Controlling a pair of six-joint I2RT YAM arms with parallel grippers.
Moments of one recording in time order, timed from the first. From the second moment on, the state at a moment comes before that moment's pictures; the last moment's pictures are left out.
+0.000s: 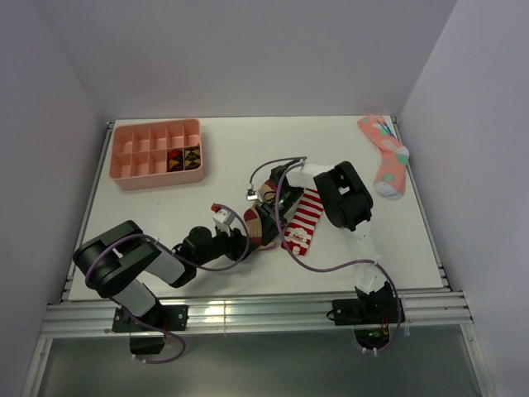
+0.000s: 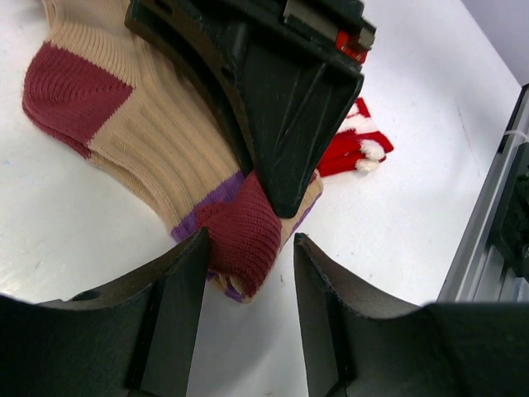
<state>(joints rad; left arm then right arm) -0.81 1.59 0.20 1.12 0.18 -0.48 0.52 2.30 1.54 -1.11 -1.04 -0.48</state>
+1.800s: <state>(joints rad) -0.84 1.71 0.72 0.36 0.13 -0.59 0.30 2.06 1.33 -0.81 -0.90 -0.25</state>
